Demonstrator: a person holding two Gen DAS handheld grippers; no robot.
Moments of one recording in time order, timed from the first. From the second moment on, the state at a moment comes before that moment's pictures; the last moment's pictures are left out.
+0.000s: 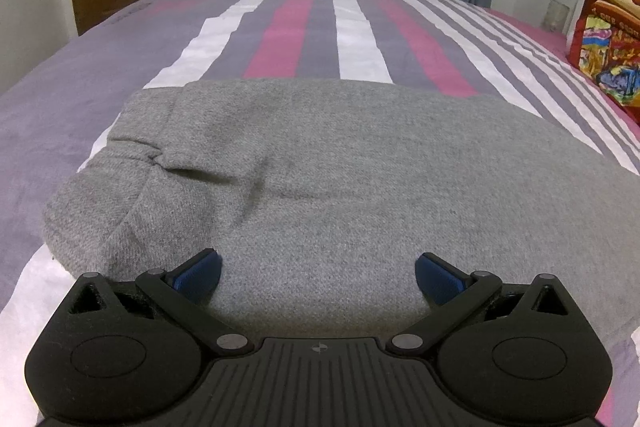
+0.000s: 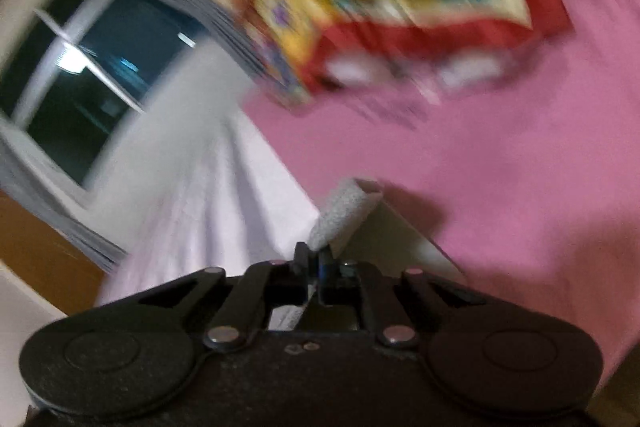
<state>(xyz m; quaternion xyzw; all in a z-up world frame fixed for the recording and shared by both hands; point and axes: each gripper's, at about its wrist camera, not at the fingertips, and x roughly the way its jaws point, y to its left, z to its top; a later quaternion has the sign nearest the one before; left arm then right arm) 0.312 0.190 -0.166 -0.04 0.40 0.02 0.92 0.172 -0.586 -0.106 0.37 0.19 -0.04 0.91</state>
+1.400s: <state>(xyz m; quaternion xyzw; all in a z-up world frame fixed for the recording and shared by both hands) 0.277 0.266 -0.165 -0.19 0.35 0.10 0.91 0.158 -0.618 -0.163 0.49 0.27 -0.11 0.82</state>
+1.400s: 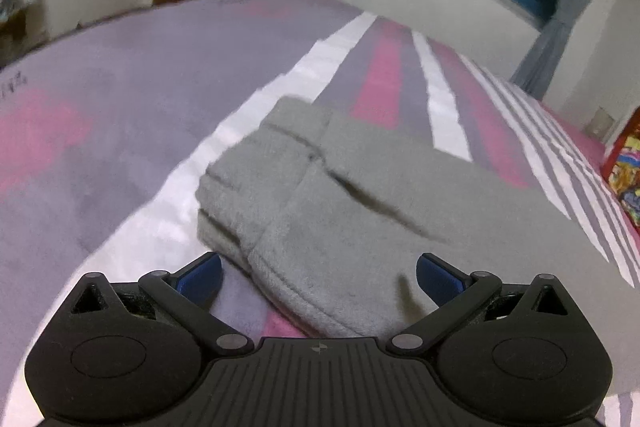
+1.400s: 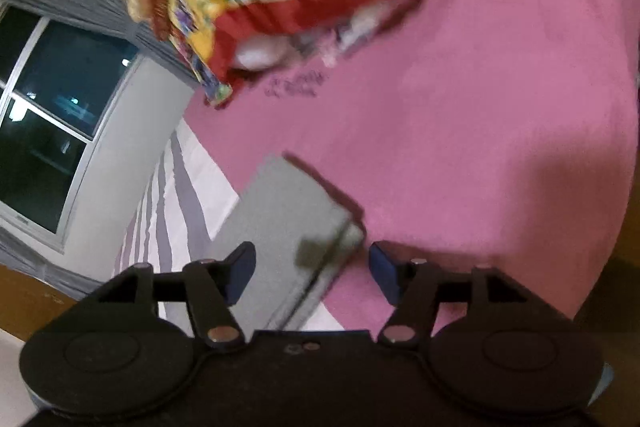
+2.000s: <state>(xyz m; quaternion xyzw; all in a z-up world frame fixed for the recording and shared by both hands) 0.305 0.260 -0.184 -0.17 0.39 0.10 0.90 0.183 -0.611 -0.166 0.42 0.30 -0.12 0.85</state>
